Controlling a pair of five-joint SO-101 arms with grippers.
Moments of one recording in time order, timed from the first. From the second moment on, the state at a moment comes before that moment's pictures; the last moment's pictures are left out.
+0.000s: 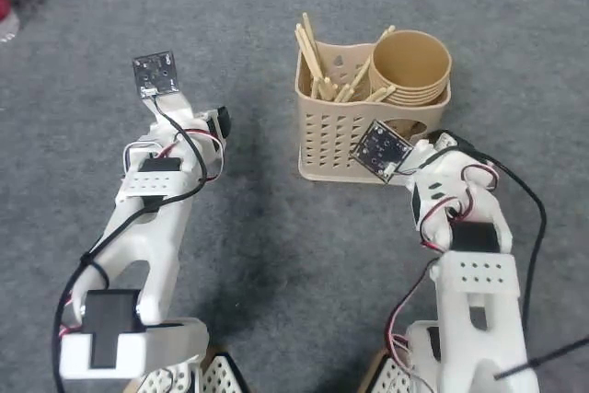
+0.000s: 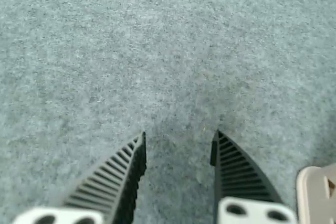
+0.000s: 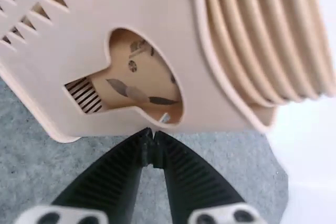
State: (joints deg) left arm -6.5 -6.9 47.8 16.6 15.9; right arm -2.1 -47.5 61.9 27.3 60.6
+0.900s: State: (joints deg) left arm -5.1 -9.2 47.8 17.6 12.7; right arm -7.7 -81.6 50.2 70.9 21.8
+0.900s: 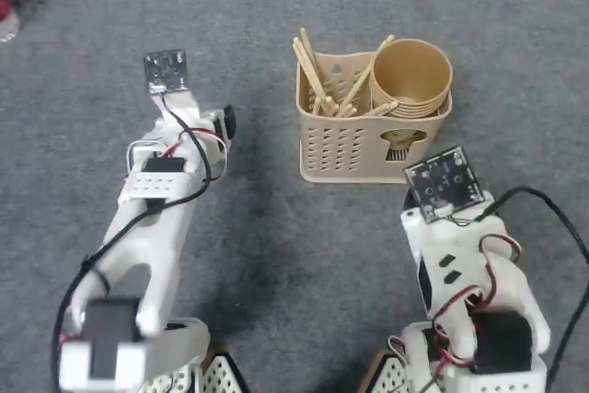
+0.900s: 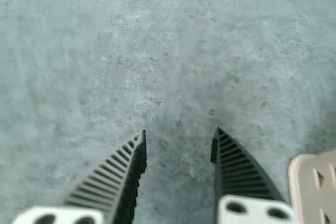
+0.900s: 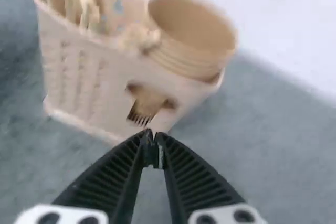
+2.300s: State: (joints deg) left arm -12.2 -103.3 86.3 77.5 11.0; right arm -8.5 -103.3 90.0 78.6 1.0
